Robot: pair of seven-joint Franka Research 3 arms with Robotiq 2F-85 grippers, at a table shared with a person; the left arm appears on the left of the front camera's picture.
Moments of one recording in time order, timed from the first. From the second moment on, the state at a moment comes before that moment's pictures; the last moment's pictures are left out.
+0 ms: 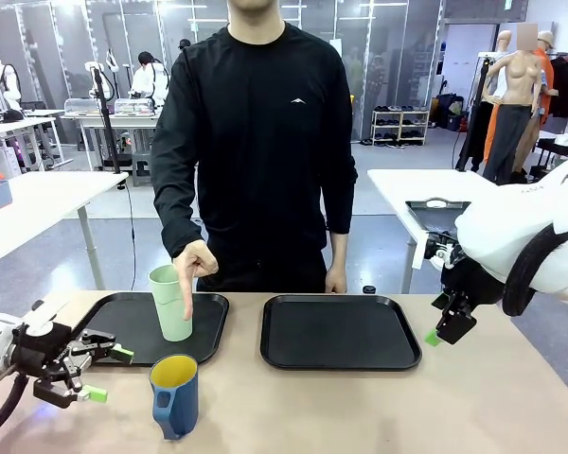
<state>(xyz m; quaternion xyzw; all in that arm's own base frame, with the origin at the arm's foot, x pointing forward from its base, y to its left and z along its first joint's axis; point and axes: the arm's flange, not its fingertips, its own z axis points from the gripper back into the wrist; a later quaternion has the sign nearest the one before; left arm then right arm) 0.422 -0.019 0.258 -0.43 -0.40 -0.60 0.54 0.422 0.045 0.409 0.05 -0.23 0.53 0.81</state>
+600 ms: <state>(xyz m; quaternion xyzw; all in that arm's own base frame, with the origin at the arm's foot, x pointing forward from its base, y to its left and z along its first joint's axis) 0.441 -0.040 0.254 -0.44 -0.39 -0.62 0.52 0.422 0.045 0.409 0.05 -0.23 0.53 0.81</state>
